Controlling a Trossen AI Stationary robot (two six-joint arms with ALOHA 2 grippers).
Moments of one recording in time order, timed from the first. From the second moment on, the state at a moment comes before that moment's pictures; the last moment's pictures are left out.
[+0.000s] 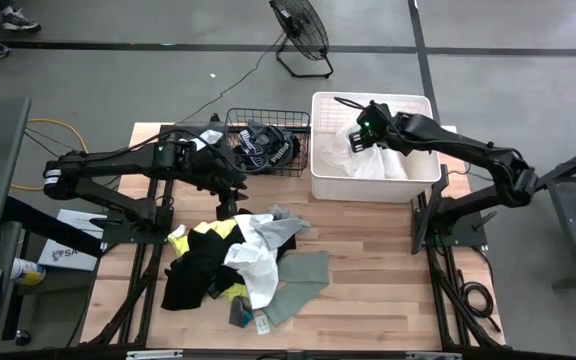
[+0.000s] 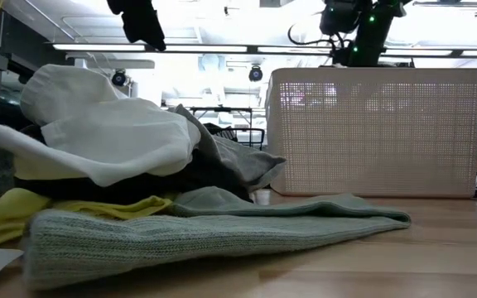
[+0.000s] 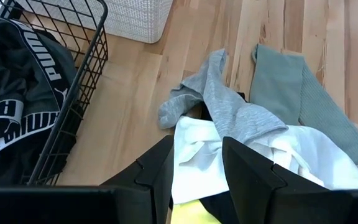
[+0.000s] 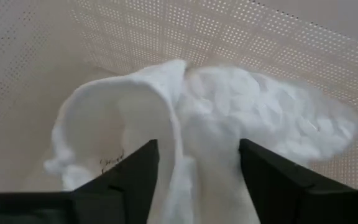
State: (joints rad) left arm 0.10 1.20 1.26 -0.92 -0.01 -0.14; right arm -0.58 1.35 1.16 -0.86 0.50 0.57
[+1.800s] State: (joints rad) left arm 0.10 1.20 1.26 -0.92 -0.01 -0.16; right arm 0.42 1.04 0.96 -0.73 0.59 0.84
